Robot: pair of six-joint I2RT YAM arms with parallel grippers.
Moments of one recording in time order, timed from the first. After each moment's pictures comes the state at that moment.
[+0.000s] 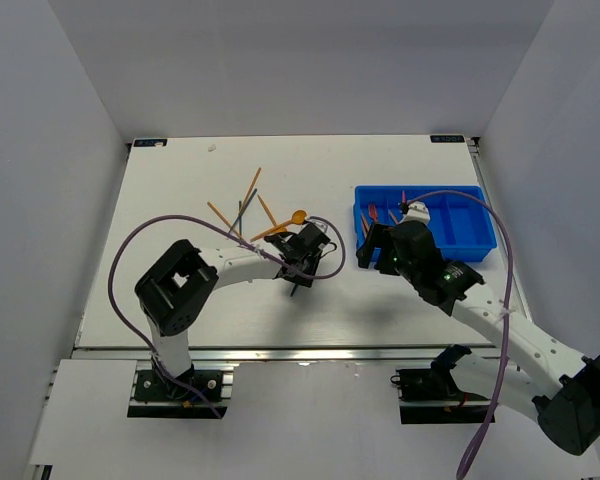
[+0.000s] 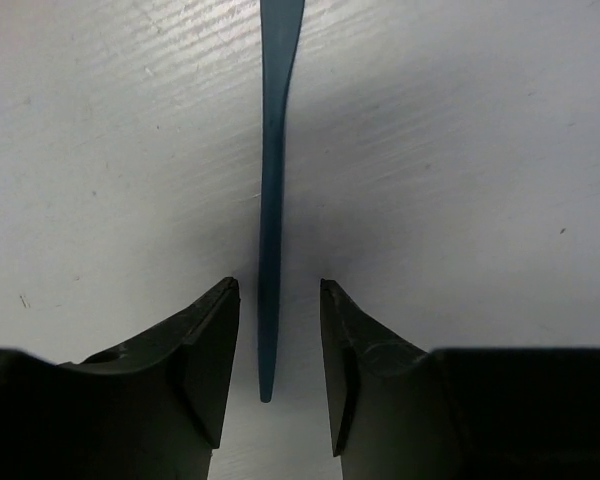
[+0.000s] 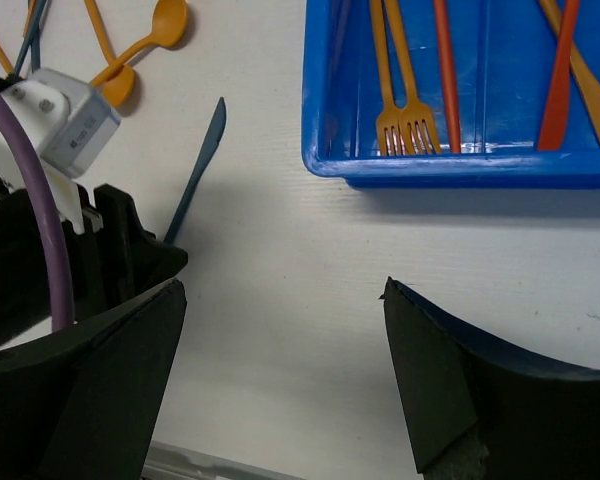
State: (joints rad) left arm -0.88 1.83 1.13 -0.40 -0.25 -0.44; right arm 0.66 0.97 0.74 -0.41 0.25 0.62
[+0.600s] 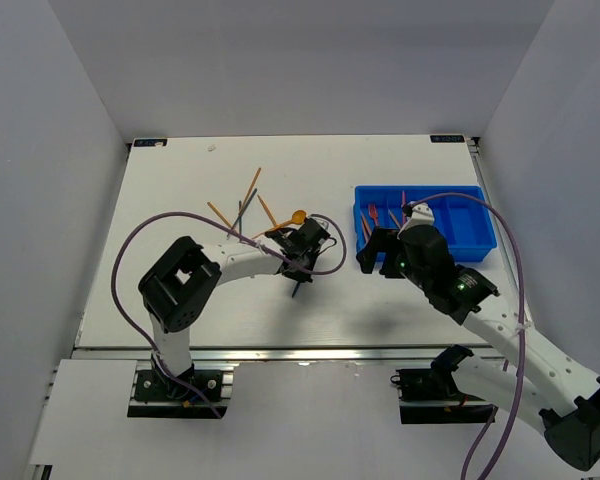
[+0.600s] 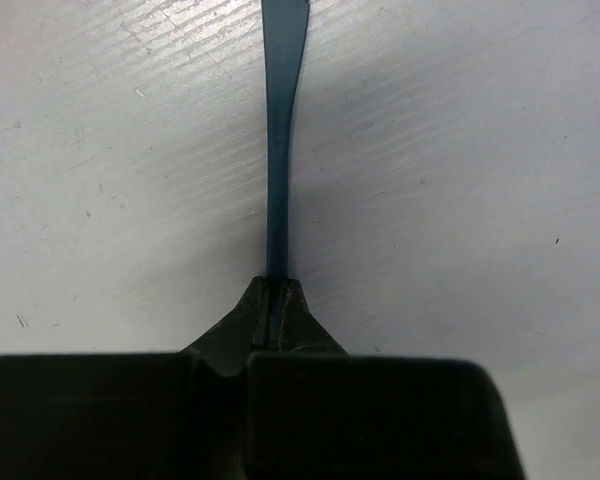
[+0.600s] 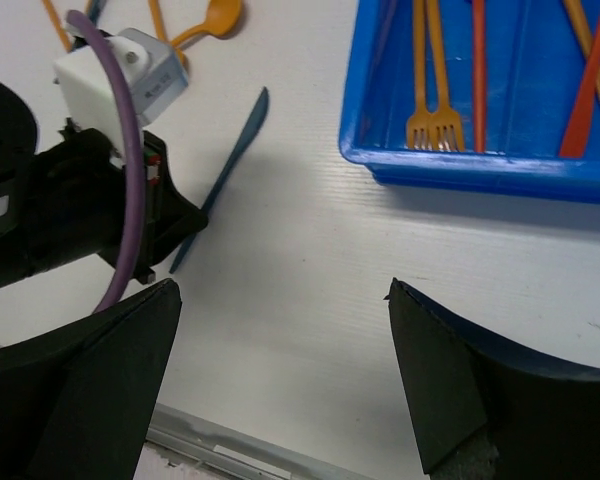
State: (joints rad) left arm -0.86 1.87 1.18 -0.42 -0.19 -0.42; right arm 0.66 0.86 0.74 -0.46 0.18 0.55
